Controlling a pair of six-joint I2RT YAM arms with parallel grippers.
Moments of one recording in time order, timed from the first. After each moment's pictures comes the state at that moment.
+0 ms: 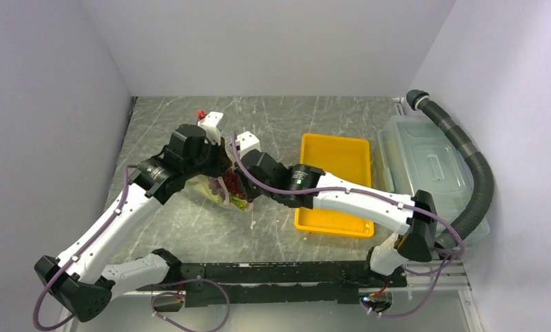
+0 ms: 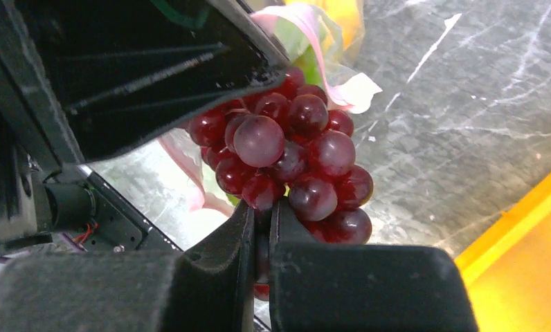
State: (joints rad) left arm -0.59 1.07 1.17 -0.67 0.01 -0.34; right arm 1.18 1.54 1.45 -0.55 0.32 0.44
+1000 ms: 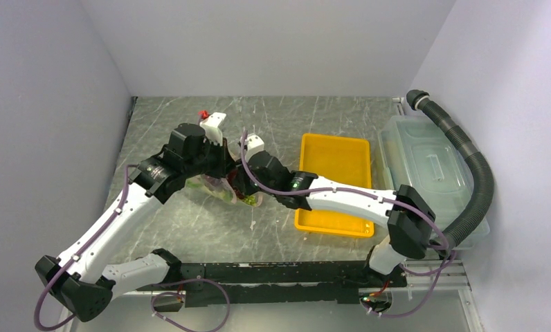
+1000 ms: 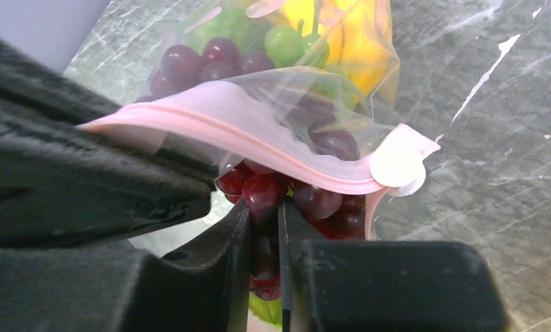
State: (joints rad) left arm -0.58 1.07 1.17 -0.65 0.12 -0.33; right arm 1.07 1.60 1.18 -0.07 0.18 0.48
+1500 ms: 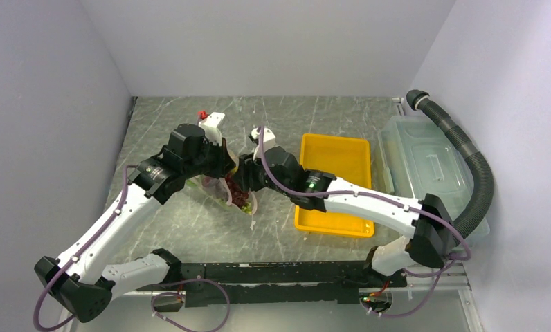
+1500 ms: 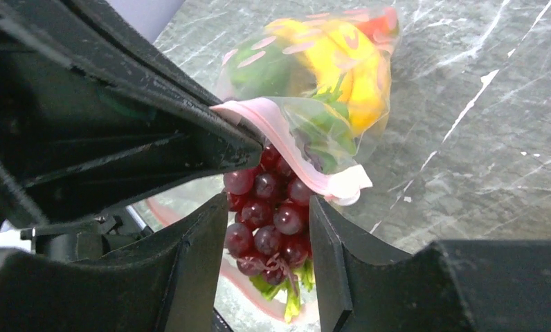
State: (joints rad) left arm -0.58 1.06 1.17 -0.66 0.09 -0.33; right arm 1.07 1.47 1.18 -0.09 0.18 0.48
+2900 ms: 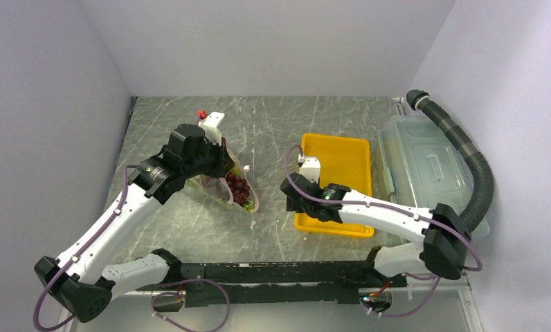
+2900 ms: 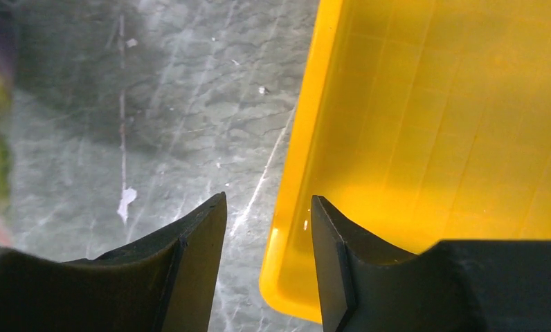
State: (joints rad) left arm -0.58 1.06 1.17 -0.66 0.08 -0.33; right arm 1.01 1.29 0.87 -0.55 0.49 0.85
